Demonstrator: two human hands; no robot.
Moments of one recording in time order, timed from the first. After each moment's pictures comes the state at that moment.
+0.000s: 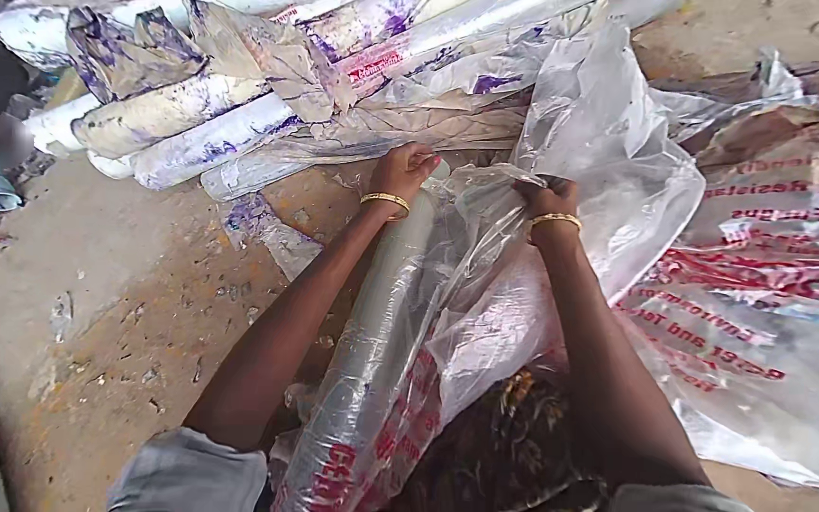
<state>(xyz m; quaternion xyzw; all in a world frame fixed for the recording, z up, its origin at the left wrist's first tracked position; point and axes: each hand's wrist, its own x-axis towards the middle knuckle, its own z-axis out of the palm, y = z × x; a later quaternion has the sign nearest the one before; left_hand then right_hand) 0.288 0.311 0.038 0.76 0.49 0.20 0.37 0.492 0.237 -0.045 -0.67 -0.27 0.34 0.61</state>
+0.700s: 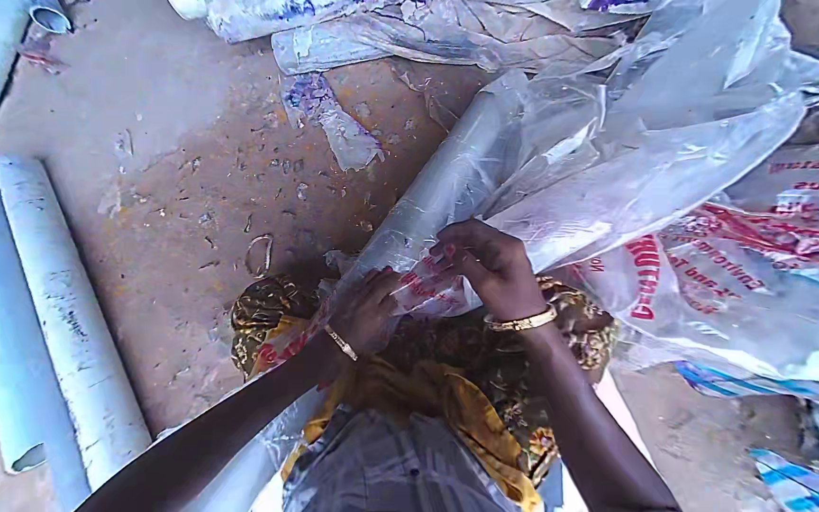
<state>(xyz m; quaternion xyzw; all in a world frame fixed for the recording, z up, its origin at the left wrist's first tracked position) 0.106 -0.038 -0.014 0.86 0.47 0.13 0.16 0.327 0.015 0.040 -0.45 -0.60 0.51 0.41</state>
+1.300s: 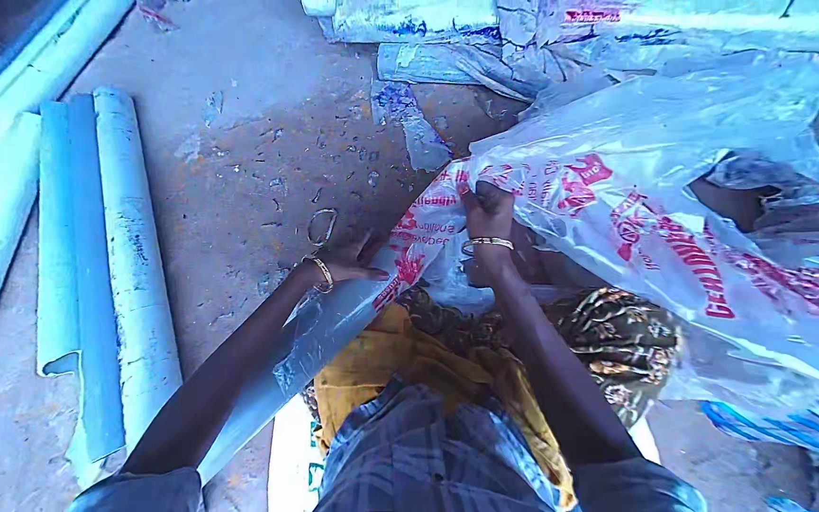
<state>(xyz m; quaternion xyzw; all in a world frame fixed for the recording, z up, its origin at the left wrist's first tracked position) -0.055 -0.036 0.029 0.58 0.61 0.07 0.53 0.189 0.033 0.031 -0.54 -0.61 0.39 0.43</state>
